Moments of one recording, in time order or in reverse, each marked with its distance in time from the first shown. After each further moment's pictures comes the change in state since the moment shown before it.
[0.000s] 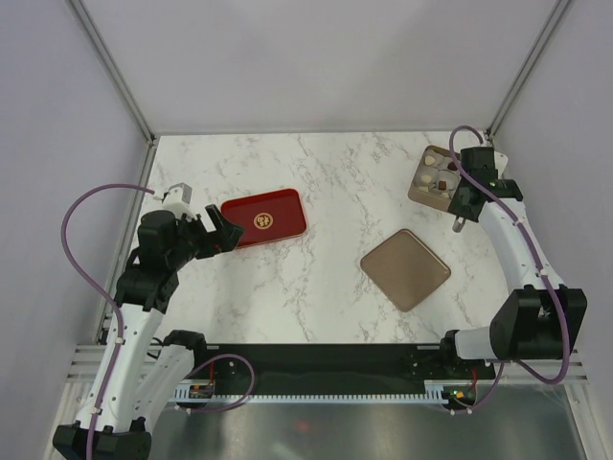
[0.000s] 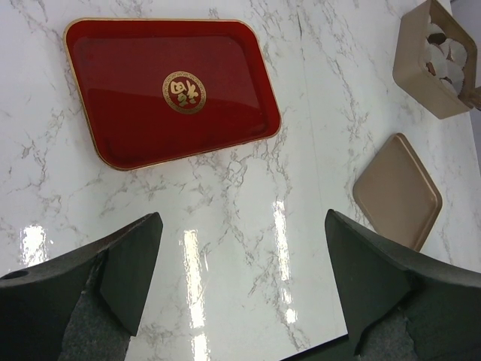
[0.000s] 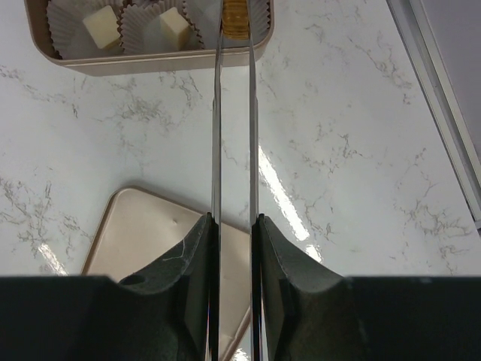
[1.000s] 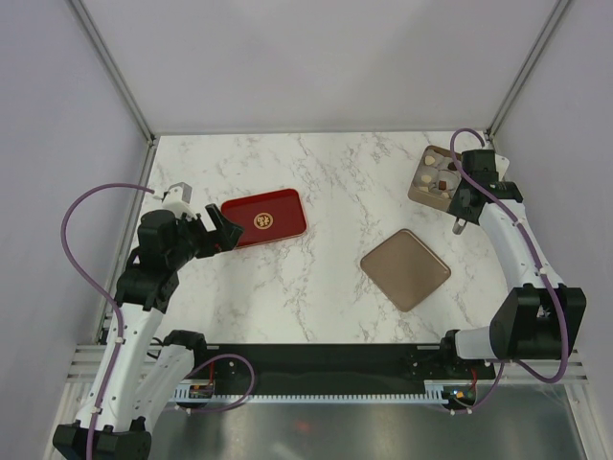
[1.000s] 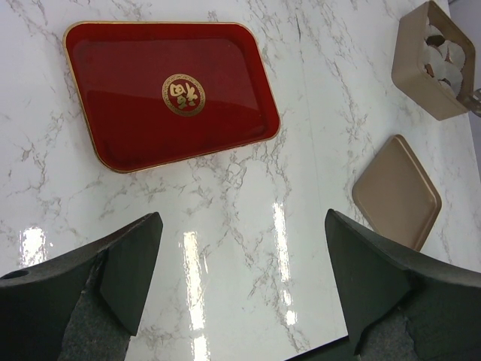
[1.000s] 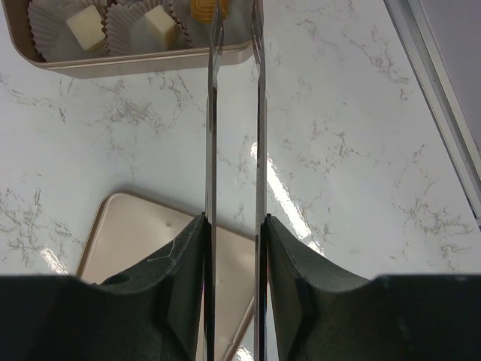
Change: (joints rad) left arm 0.000 0.003 0.000 0.013 0.000 0.000; right arm -0.025 0.000 -0.031 0.025 0.002 0.005
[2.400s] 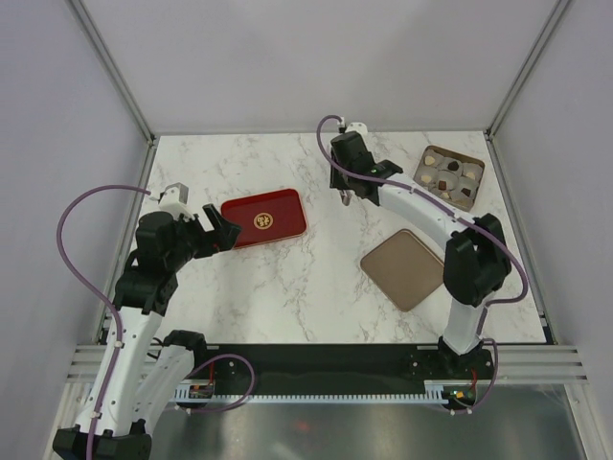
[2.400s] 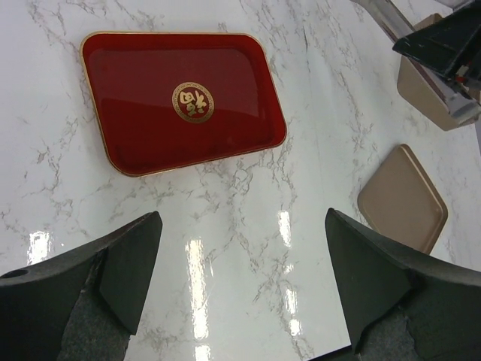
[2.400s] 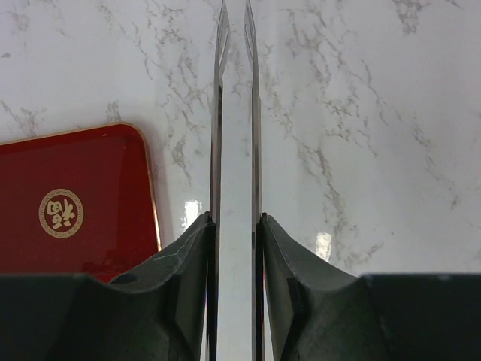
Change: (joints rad) left arm 0.000 -0.021 0.000 0.000 -0.032 0.000; right arm 0.596 0.421 0.350 0.337 -0.019 0.027
